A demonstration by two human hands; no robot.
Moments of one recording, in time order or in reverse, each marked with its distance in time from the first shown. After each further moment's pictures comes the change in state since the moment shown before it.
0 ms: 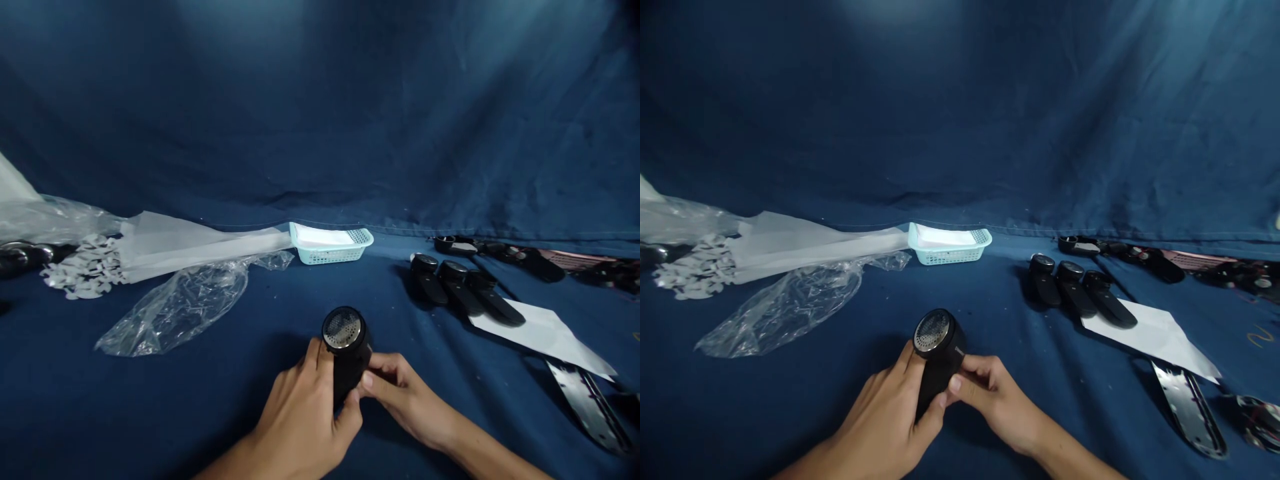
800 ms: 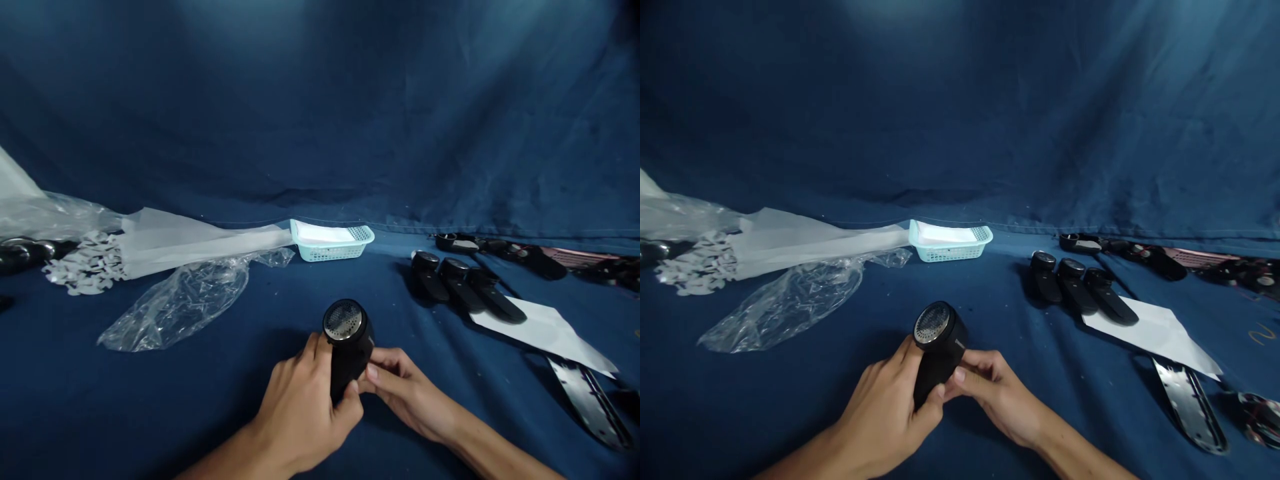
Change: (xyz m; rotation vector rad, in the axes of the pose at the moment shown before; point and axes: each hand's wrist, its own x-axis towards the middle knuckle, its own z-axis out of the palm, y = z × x) left_hand 0.004 -0.003 -0.001 0.016 0.051 -0.020; right_hand 0.001 -0.006 0.002 0.152 -0.040 0.025
